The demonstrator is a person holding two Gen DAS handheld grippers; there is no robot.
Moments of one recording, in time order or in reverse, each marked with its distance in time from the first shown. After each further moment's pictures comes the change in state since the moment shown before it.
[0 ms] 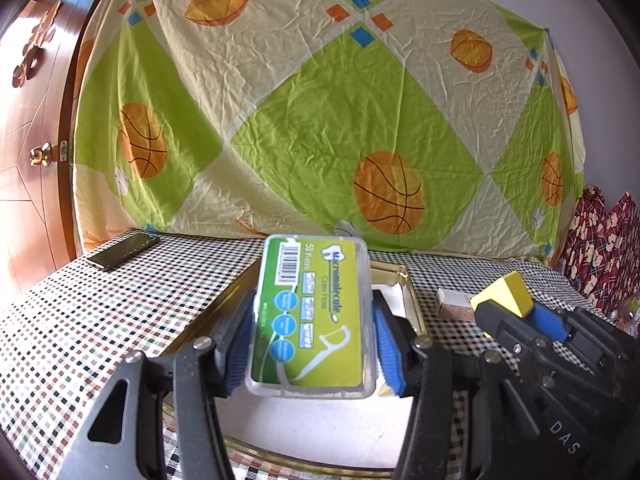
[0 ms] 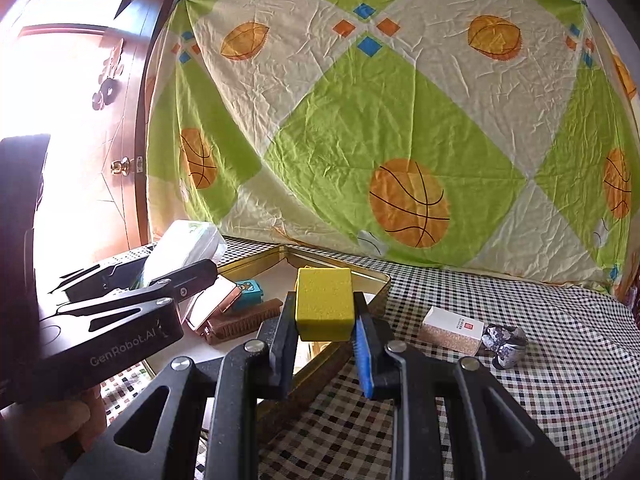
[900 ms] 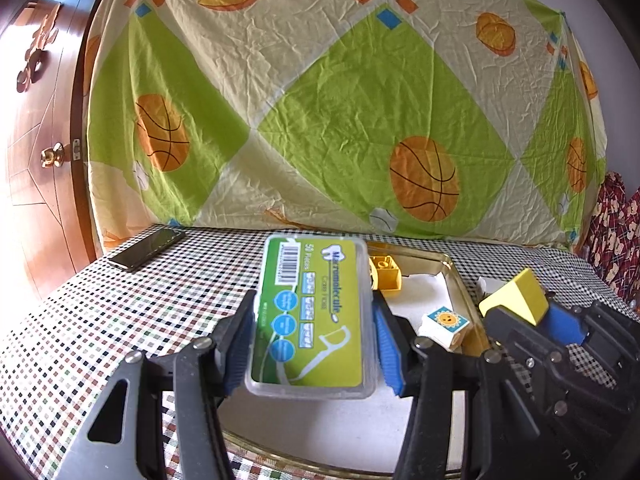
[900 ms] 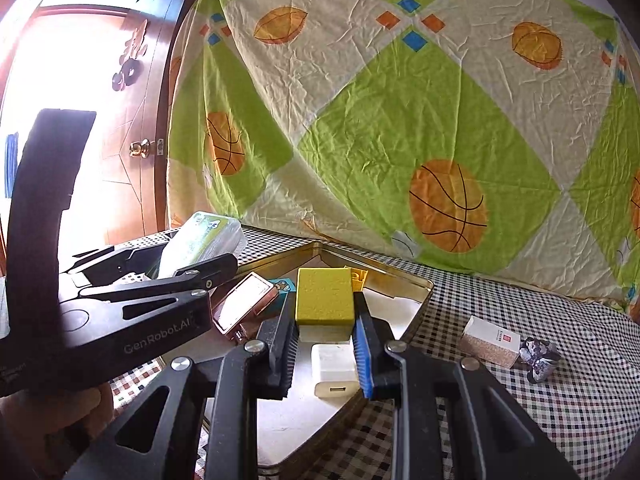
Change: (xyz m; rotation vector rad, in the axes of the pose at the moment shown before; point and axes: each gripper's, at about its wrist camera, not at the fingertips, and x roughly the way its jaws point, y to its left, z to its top) left arm 0.020 0.030 0.005 0.035 0.059 0.072; right arm 0.025 0.036 0.005 -0.055 0.036 0.051
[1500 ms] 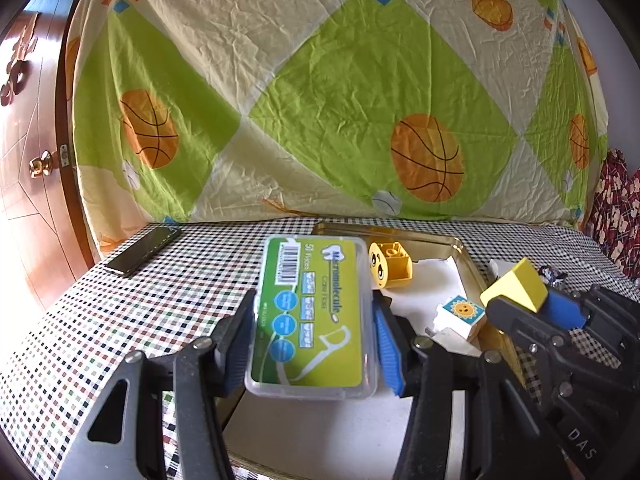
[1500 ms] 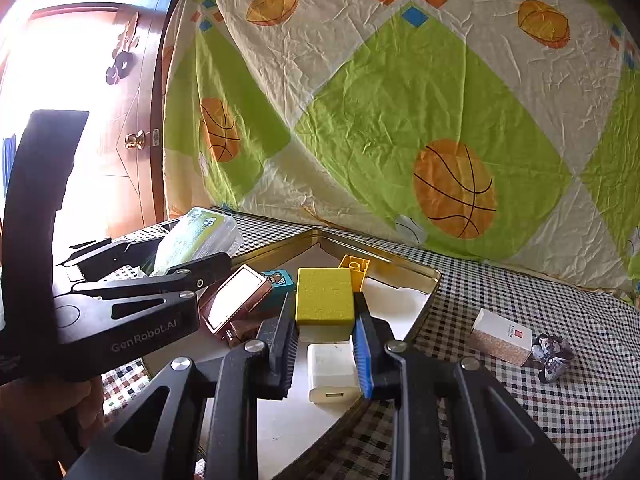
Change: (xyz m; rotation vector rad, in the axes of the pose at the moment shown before) left arm 0.021 0.002 0.006 0.066 0.065 0.000; right arm 0.027 -0.010 0.006 0.028 0.069 0.024
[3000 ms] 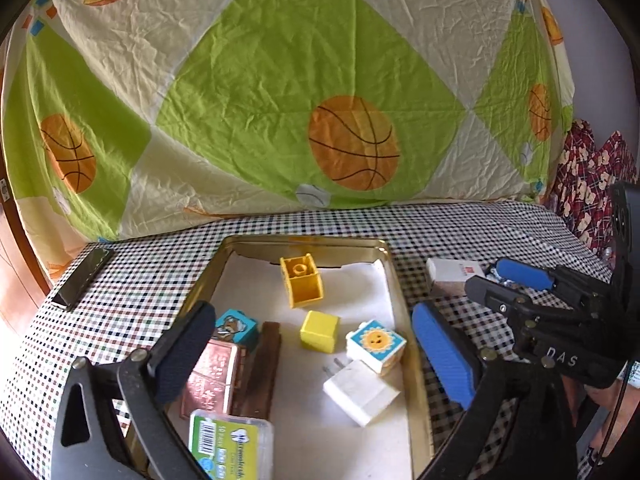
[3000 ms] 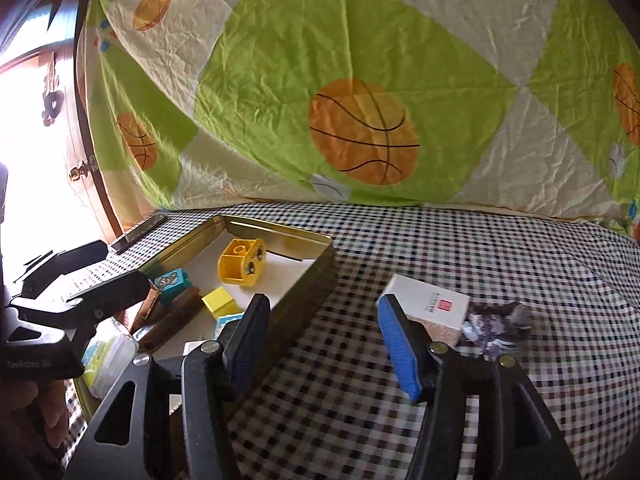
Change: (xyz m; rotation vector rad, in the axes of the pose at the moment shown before) left arm 0.020 -0.076 0.042 0.100 0.102 -0.171; right arm 0.007 -0.140 -0.002 0.239 0.144 -0.082
